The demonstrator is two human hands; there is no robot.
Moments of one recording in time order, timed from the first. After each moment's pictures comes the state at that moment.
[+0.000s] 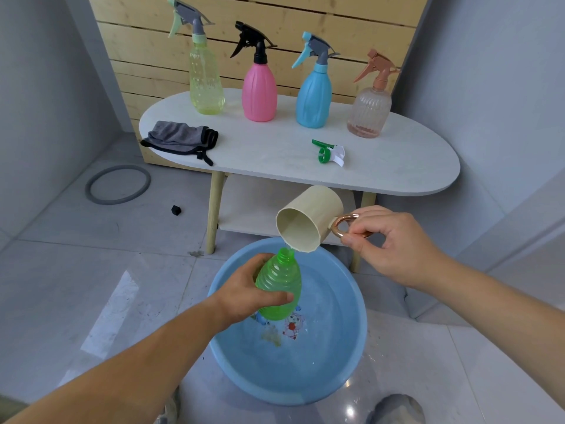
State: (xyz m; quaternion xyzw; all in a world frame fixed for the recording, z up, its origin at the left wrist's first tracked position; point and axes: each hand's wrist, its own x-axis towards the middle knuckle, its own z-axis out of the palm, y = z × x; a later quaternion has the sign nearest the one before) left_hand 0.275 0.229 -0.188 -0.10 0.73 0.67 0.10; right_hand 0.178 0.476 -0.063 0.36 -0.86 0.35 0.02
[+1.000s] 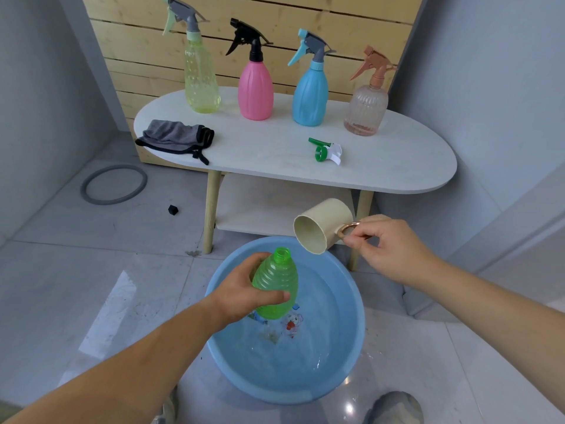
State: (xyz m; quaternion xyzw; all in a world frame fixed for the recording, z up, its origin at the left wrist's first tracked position) left_hand 0.276 0.230 -0.187 -0.11 0.72 0.67 0.10; right_hand 0.160 0.489 -0.091 0.31 -0.90 0.30 -0.01
